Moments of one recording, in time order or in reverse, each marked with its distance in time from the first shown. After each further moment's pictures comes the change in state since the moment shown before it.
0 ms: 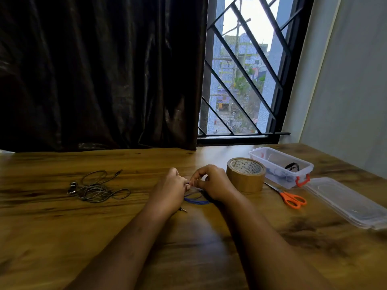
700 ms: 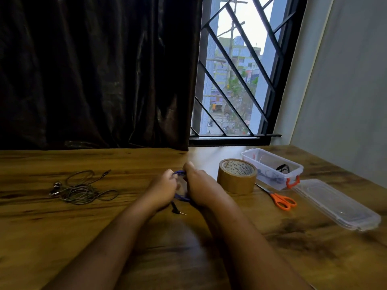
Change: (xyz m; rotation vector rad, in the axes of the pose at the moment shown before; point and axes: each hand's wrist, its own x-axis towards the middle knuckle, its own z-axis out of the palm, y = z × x) left_hand 0.011 0.007 -0.002 -0.653 -0.083 -0.279; right_hand -0.010 -0.027 0.002 -0.393 -0.113 0.014
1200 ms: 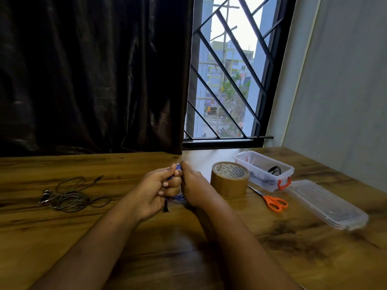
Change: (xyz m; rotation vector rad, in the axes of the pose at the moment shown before) left_hand -0.017 0.027 -0.013 -0.943 -0.413 -0.049; right_hand -0.003 0.003 -0.003 0.205 0.074 -0.038
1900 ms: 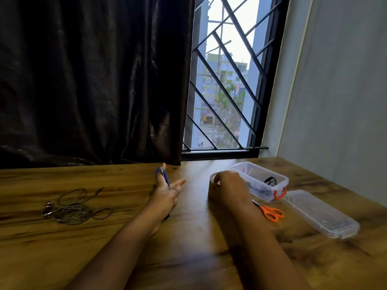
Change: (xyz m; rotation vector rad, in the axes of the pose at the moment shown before) left_hand 0.010 -0.017 0.002 0.474 0.262 0.217; right_hand -0.013 0.037 -0.050 -0.428 0.272 0.240
